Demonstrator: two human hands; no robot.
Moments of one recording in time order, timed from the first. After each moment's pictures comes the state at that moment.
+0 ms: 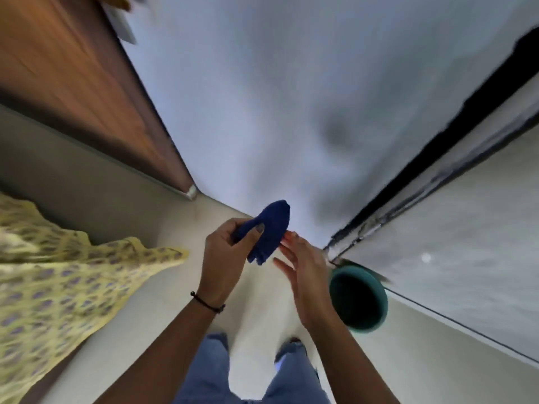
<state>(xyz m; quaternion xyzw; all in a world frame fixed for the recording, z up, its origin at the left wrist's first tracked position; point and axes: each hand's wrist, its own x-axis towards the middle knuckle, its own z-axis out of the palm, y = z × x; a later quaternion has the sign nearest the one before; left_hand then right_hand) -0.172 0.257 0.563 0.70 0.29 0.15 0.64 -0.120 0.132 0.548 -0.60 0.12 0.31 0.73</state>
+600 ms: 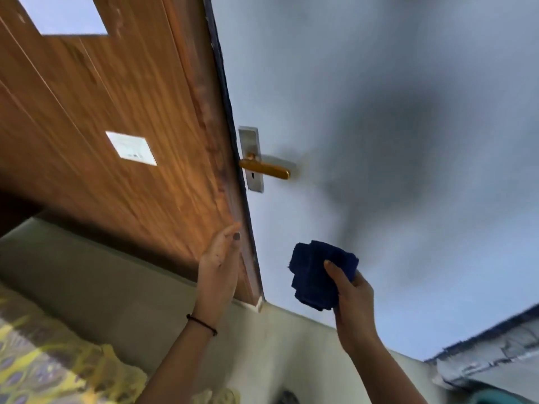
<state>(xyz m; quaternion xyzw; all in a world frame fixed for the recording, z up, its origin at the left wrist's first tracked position) -0.156 0.679 0.657 0.78 0.24 0.27 0.51 -0.095 0.488 0.619 -0.59 0.06 0.16 0.79</state>
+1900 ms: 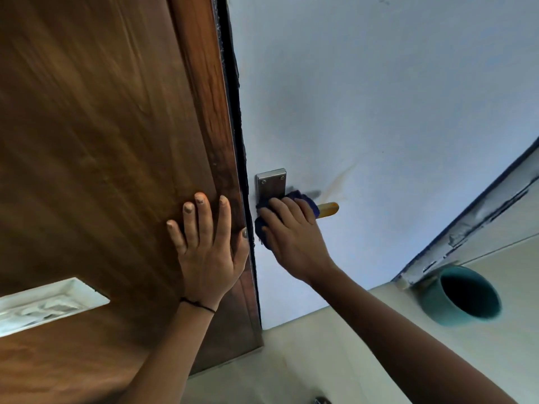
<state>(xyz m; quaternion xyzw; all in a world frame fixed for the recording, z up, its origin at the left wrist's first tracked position) 0.078 0.957 0.631 0.85 -0.14 0.51 0.05 0.067 0.787 0.644 -0.95 -0.15 -0.25 0.08</state>
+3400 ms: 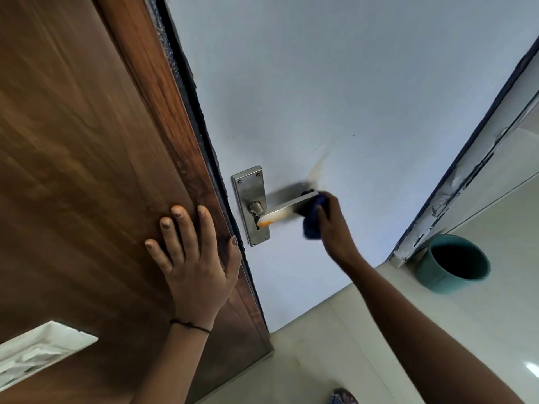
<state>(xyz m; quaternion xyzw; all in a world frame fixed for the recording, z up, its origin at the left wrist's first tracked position) 0.075 0.957 0.636 0.86 -0.15 0.49 0.02 0.062 0.726 0.613 -0.75 0.15 -0.18 0.61</state>
